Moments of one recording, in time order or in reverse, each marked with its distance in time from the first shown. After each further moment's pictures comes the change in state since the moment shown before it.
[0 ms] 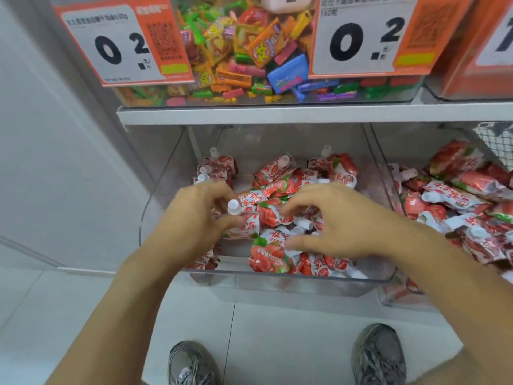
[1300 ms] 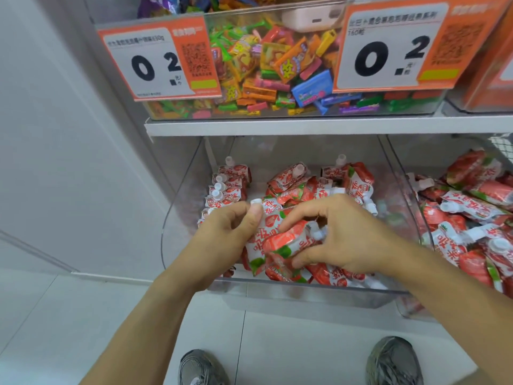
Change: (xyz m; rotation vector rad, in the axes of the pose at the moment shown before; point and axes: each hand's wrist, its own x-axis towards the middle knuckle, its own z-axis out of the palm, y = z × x) left_hand -0.017 0.009 0.003 -0.722 -0.224 -0.200; right_hand 0.007 -0.021 0.009 0.381 0.110 0.030
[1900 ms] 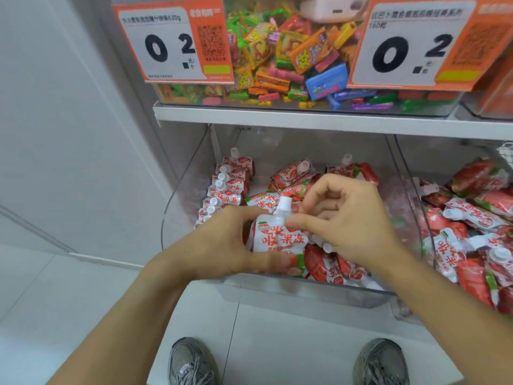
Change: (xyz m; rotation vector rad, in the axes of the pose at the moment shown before) left_hand -0.006 0.005 -0.005 0.252 -0.230 0.080; right_hand 0.000 -0.001 0.011 0.432 0.339 0.013
